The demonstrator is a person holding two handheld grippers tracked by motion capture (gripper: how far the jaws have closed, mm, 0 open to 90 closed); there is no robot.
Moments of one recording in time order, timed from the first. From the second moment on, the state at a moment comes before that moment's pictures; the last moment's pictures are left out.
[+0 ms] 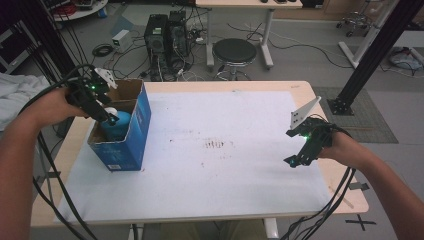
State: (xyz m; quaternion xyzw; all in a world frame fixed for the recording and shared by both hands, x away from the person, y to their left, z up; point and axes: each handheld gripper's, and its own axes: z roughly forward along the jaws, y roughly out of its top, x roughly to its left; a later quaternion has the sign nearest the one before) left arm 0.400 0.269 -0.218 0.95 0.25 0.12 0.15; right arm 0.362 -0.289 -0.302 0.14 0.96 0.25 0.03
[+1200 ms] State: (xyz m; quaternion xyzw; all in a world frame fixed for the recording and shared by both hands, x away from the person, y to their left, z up) left arm 0.349 0.175 -0.209 0.97 0.16 0.06 0.17; right arm 0.354 -0.280 -0.293 0.14 0.96 0.26 0.04
